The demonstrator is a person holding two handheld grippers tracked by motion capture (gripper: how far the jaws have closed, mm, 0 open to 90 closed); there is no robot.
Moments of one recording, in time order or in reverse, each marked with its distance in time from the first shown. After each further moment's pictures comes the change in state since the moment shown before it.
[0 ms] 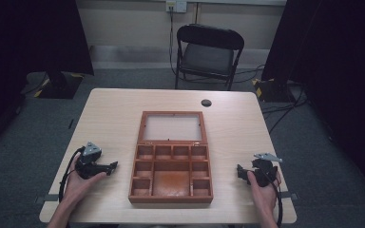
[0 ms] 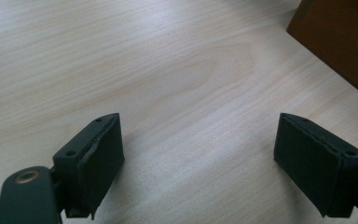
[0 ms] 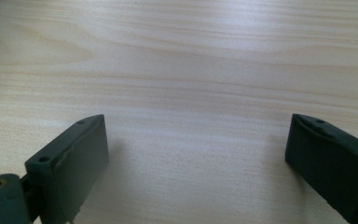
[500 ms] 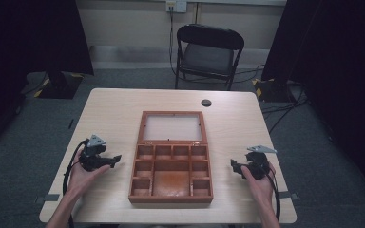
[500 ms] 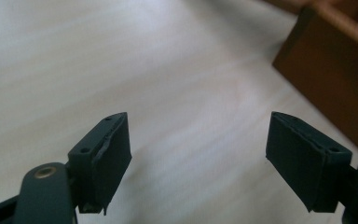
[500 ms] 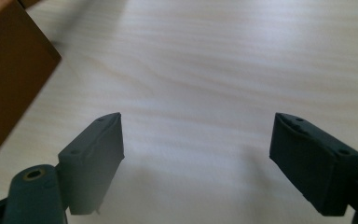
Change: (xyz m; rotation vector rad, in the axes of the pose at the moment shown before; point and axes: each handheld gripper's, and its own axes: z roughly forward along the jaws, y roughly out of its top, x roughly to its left) left arm -0.003 0.040 0.001 -0.010 -0.025 0.000; right arm 0.015 0.027 0.001 0.004 0.125 -0.050
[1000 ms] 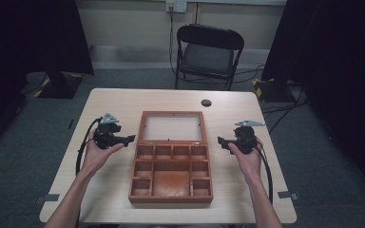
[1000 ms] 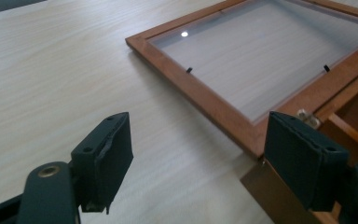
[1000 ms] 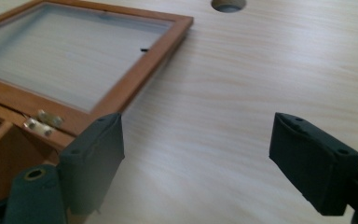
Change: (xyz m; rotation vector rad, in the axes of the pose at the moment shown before) left arm -0.007 0.074 0.024 -0.048 -0.070 0.037; right arm 0.019 0.083 0.023 -0.064 0.130 -0.055
